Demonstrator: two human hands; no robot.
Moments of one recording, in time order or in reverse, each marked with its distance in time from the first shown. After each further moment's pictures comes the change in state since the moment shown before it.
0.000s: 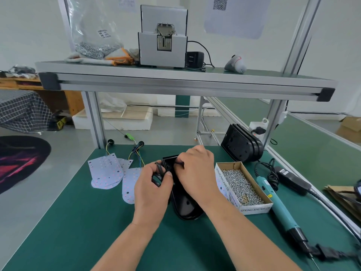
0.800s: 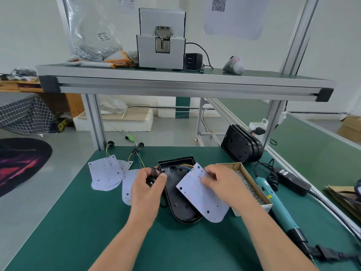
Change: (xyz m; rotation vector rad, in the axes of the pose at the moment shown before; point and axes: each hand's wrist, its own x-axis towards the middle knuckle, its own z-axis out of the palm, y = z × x) left_hand 0.008 -0.018 -0.007 -0.053 -0.024 -0.170; right_hand -0.025 0.079 -0.035 0.298 -0.409 0.197
